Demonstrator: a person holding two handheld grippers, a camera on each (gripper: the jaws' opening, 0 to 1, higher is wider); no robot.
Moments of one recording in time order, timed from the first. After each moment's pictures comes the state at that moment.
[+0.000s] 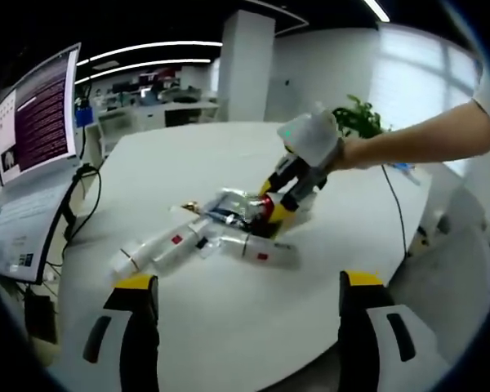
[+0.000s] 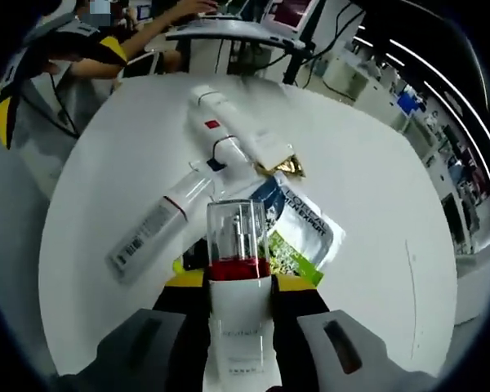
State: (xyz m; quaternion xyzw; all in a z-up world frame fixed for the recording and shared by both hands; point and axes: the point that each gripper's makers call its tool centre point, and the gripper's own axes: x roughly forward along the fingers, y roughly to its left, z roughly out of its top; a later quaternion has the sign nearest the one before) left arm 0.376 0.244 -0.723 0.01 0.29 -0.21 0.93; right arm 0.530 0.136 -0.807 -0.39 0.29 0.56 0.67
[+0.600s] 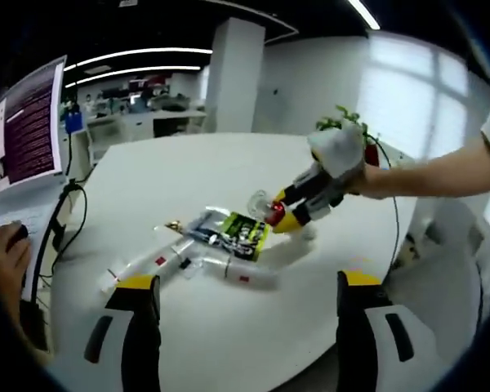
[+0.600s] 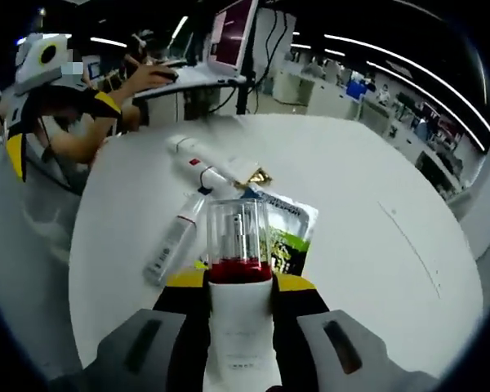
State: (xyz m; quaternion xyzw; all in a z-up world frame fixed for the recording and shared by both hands) left arm 0.387 0.217 -0.684 -0.04 0.26 -0.25 0.93; right arm 0.506 0.097 -0.764 -0.24 0.27 0.51 0.78
